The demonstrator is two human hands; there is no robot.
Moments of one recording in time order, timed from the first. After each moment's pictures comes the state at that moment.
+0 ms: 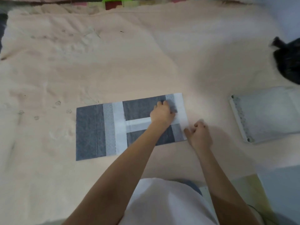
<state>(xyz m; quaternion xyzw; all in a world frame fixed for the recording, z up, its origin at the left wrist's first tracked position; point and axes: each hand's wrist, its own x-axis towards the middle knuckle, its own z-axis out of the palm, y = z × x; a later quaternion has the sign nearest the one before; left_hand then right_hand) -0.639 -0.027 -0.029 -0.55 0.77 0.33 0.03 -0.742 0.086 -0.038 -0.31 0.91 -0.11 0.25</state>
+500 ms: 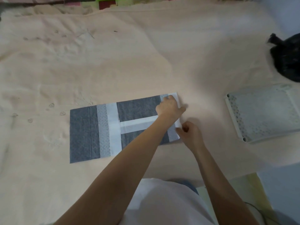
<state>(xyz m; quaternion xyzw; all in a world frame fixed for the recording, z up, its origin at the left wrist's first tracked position) -0.688 -0.035 -0.022 -0.56 0.77 0.30 0.06 -0.745 0.083 -0.033 -0.36 0.84 -0.23 0.34</state>
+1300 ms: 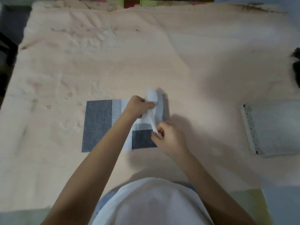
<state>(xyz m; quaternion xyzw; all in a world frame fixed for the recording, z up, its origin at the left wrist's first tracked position) -0.542 -0.077 -0.014 -0.65 0.52 0.55 -0.12 -0.652 0.063 0.012 -0.61 0.72 -0.18 0.28</state>
